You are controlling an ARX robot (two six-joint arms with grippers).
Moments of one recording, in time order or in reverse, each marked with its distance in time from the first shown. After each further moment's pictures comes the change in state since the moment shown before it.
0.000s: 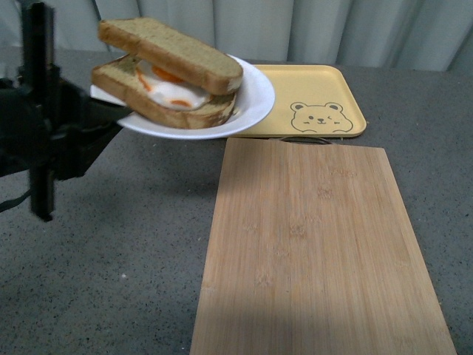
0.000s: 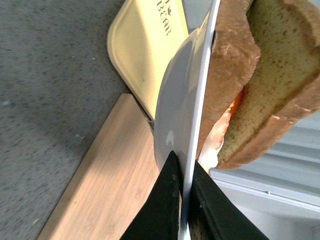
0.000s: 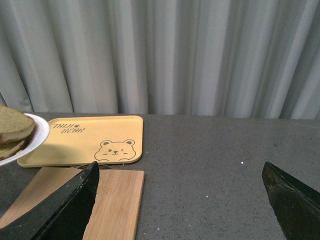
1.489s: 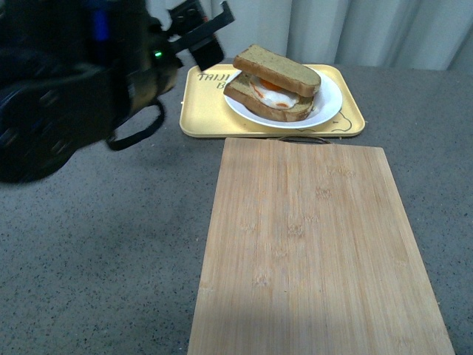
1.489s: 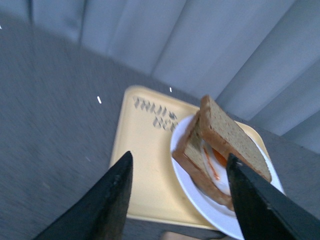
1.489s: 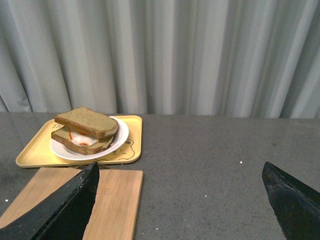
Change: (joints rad) left arm -0.201 0.224 0.341 0.064 -0.629 0.844; right arm 0.000 0.000 0.000 0.000 0.000 0.000
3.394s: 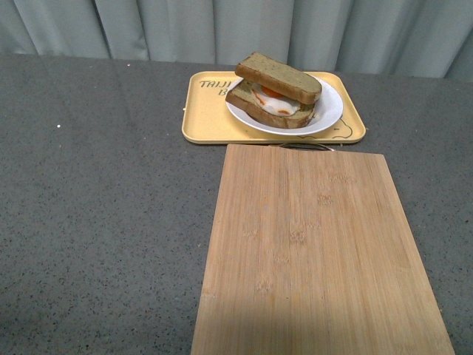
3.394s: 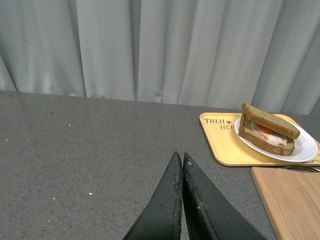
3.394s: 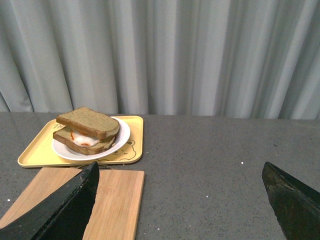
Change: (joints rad) left arm 0.393 -1.632 -0.853 -0.597 0.348 0.443; right arm 0.000 0.000 0.000 0.000 0.000 0.000
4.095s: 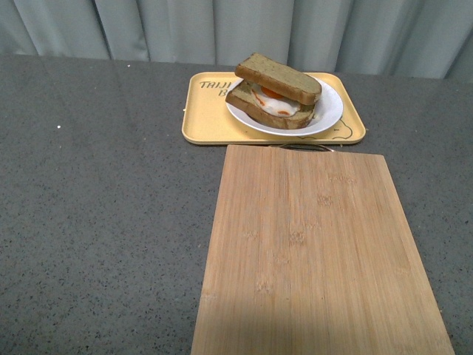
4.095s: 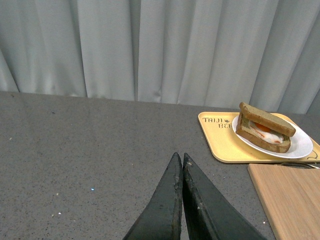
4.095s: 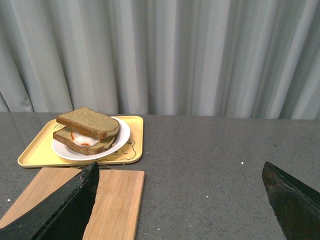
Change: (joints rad) left arm 0.000 -0.236 0.000 -0.233 0.000 0.000; right arm 0.000 0.000 0.000 0.000 0.000 0.000
